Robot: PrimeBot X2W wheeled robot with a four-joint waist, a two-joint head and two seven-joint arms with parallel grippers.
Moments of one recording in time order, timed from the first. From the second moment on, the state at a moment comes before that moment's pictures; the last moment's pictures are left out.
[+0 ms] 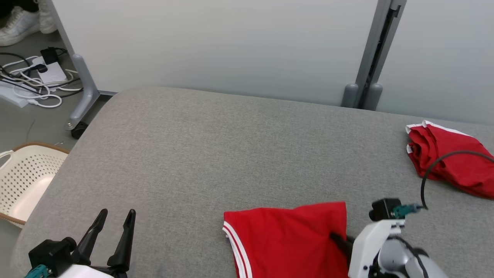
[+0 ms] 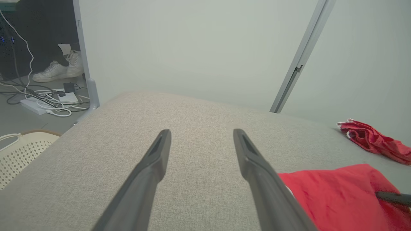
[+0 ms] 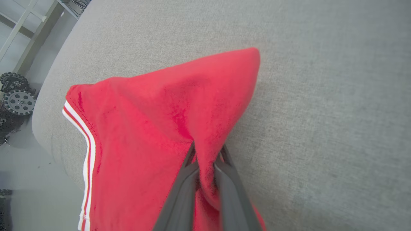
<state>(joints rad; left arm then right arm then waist) 0.04 0.49 -0.39 0.09 -0.77 0.08 -0.25 -0.20 -0.07 0.25 0.51 0.58 0.13 0.44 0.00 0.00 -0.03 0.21</state>
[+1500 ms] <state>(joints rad) -0.11 0.42 -0.19 0.04 -0.63 -0.12 -0.26 -0.87 -0.34 0.00 0.49 0.28 0.13 0.47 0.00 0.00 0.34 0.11</state>
